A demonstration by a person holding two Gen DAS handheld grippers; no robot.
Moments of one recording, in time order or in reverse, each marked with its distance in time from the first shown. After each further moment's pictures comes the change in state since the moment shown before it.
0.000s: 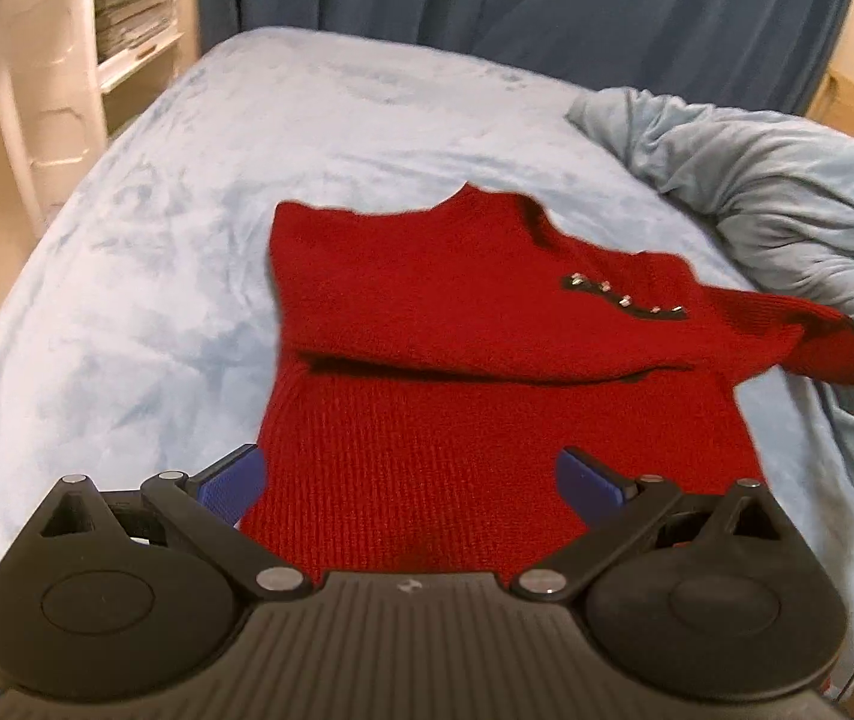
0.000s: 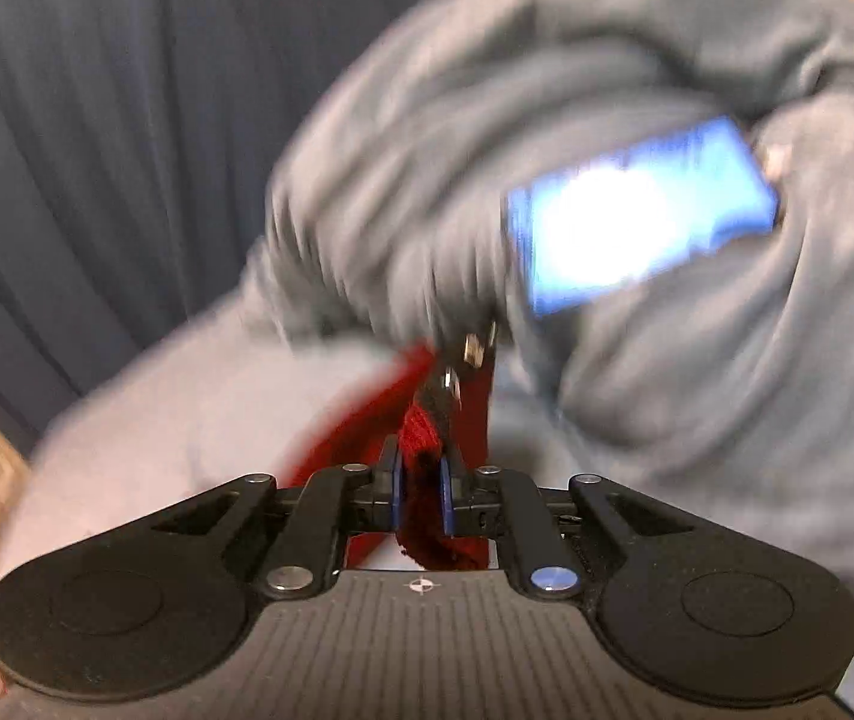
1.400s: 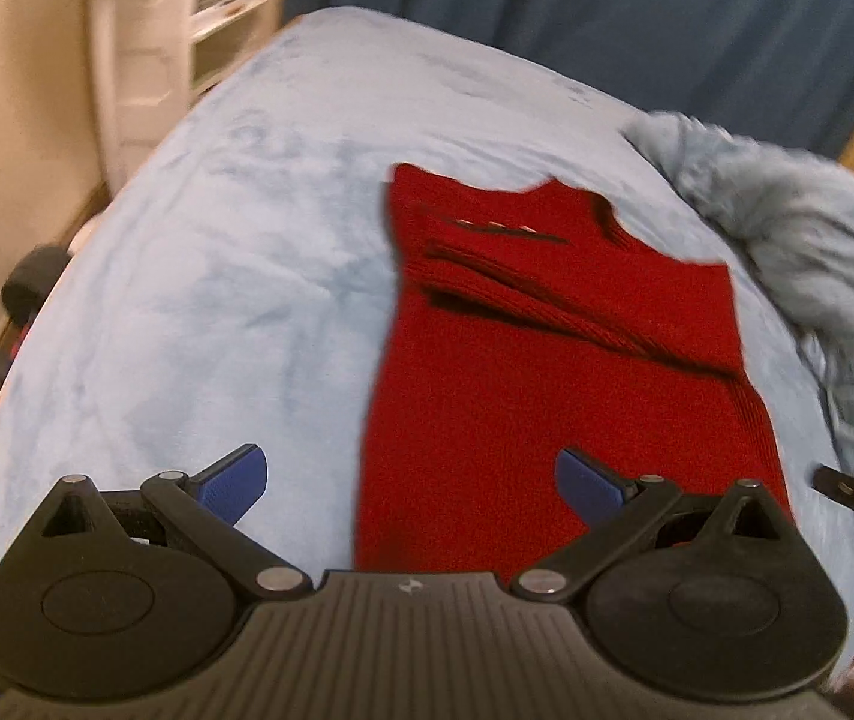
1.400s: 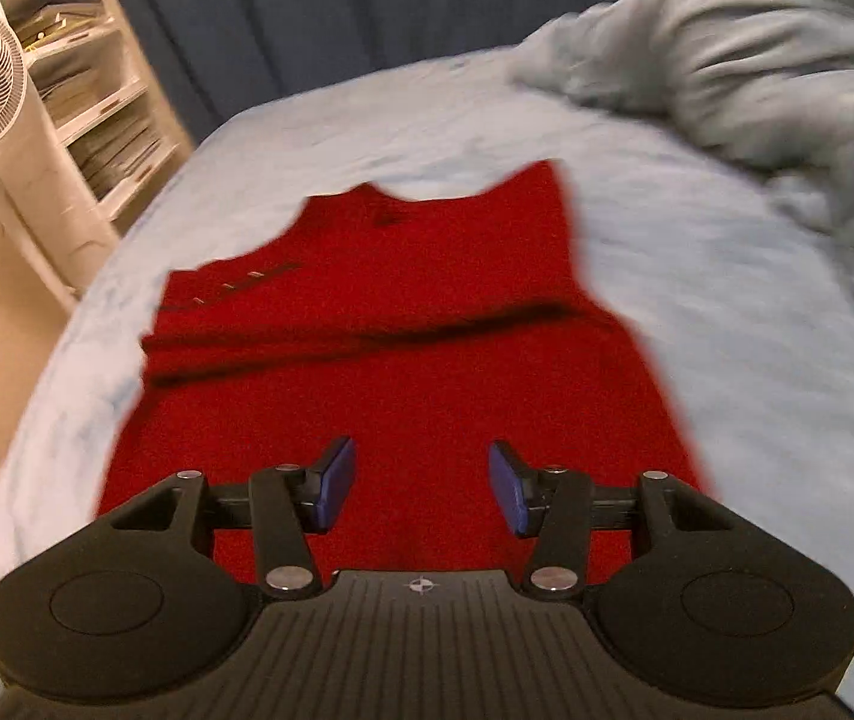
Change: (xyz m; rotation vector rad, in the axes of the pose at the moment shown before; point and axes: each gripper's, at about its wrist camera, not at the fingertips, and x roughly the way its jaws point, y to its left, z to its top) left arm -0.058 0.060 -0.053 -0.114 0.025 0.035; right arm -0.115 0.172 -0.172 -0.460 0.432 0.159
